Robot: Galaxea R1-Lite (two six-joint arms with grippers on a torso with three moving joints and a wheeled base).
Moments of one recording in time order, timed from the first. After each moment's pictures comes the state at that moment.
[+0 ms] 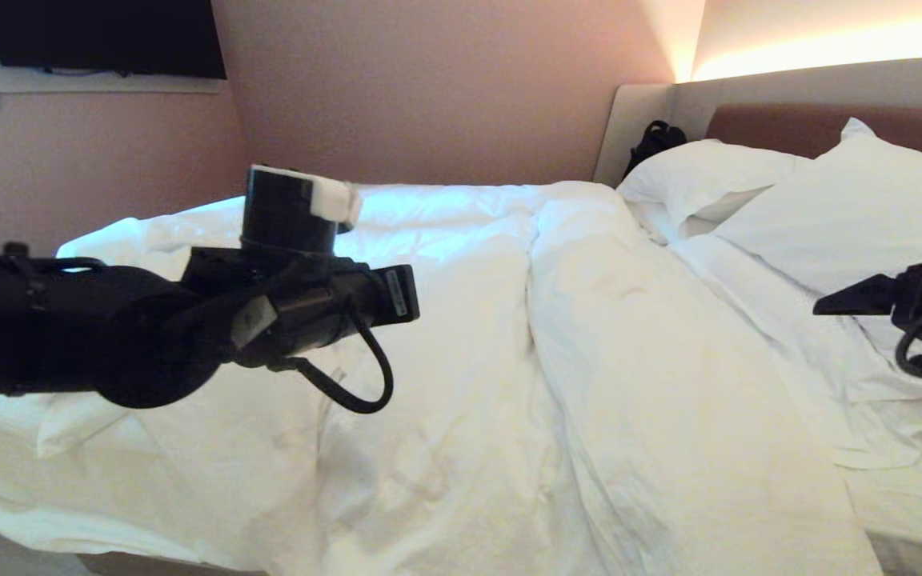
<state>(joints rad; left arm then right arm) -0.53 1.74 -1.16 -0.26 0.16 -0.39 0.03 1.39 -1.21 0.45 -0.01 0.52</state>
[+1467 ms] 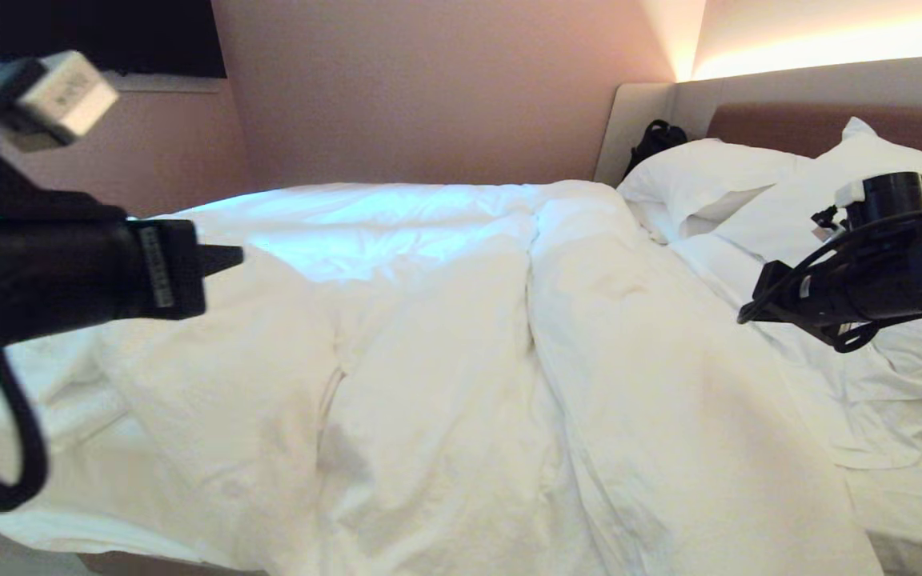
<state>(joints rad) -0.46 1.23 -1.11 0.17 0.17 -0.18 -0.05 1.86 -1.42 0.21 0.14 0.49</state>
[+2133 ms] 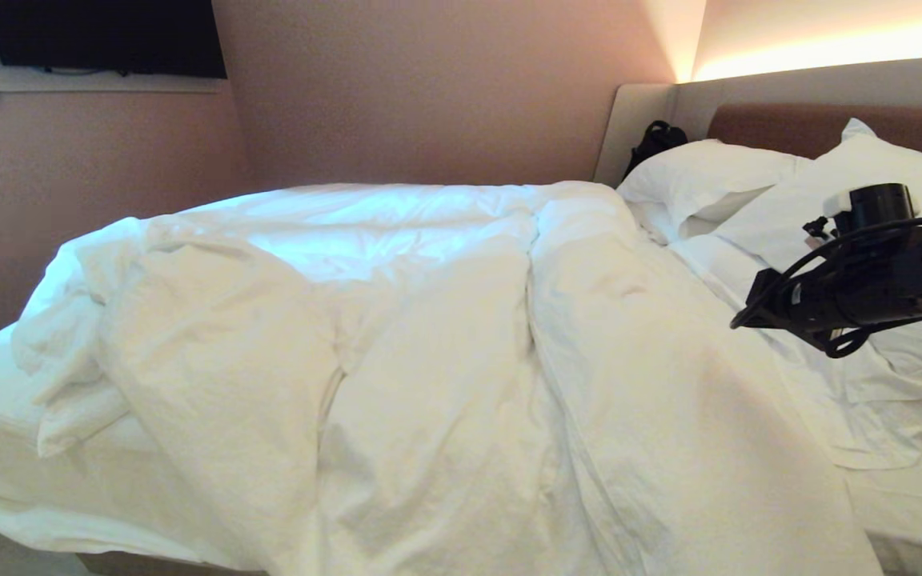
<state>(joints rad) -0.40 0.64 -0.80 0.50 0.52 -0.18 -0.05 1.90 -1.43 0.20 0.14 0.50</state>
